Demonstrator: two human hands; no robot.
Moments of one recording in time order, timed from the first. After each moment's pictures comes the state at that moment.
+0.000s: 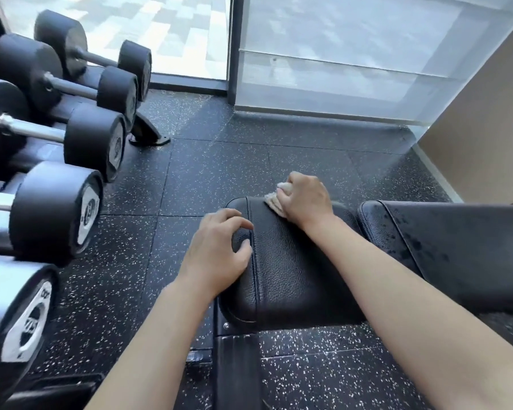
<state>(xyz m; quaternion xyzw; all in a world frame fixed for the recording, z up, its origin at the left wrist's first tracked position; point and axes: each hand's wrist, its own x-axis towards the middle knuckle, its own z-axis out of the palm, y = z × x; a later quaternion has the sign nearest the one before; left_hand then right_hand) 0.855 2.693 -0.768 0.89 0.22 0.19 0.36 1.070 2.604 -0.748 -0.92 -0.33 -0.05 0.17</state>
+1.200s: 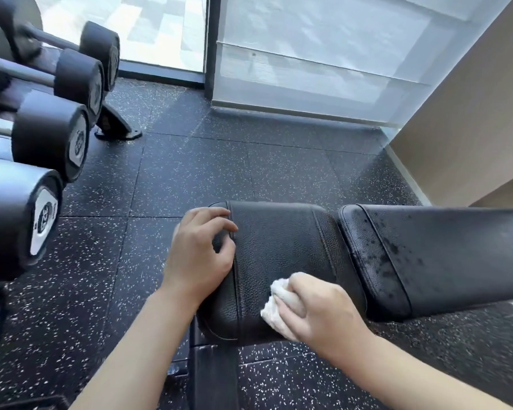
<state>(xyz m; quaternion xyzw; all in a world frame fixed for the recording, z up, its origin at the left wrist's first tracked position) 0.879 2.698 -0.782 0.86 0.20 0.31 0.35 0.946 2.464 -0.746 -0.87 -0.44 0.02 0.24</state>
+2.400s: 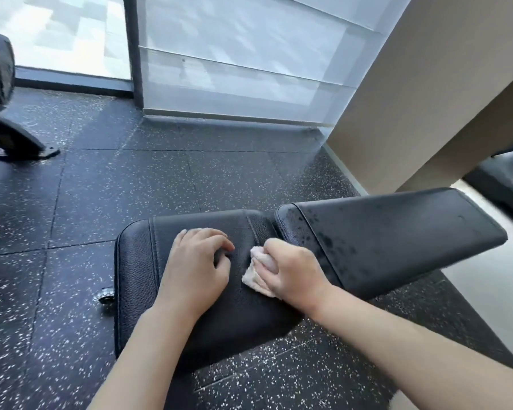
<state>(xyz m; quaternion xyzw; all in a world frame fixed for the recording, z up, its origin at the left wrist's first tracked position) 0.948 2.624 -0.778 0.90 0.12 0.22 0.37 1.044 2.438 -0.755 -0.89 -0.41 -0.08 0.20</state>
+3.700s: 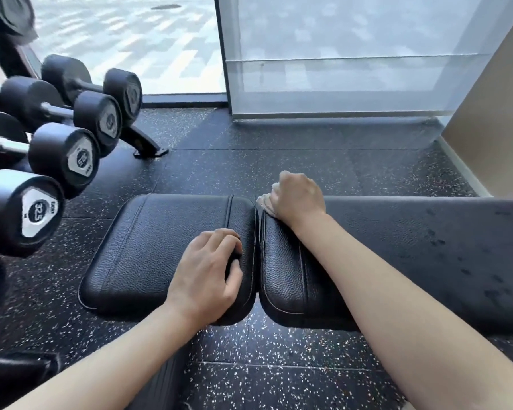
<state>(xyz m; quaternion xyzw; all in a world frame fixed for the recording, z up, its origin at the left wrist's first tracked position) 0.974 2.478 -0.774 0.95 0.19 0.20 0.13 1.208 2.432 -0.744 -0.89 -0.41 -0.02 0.20</state>
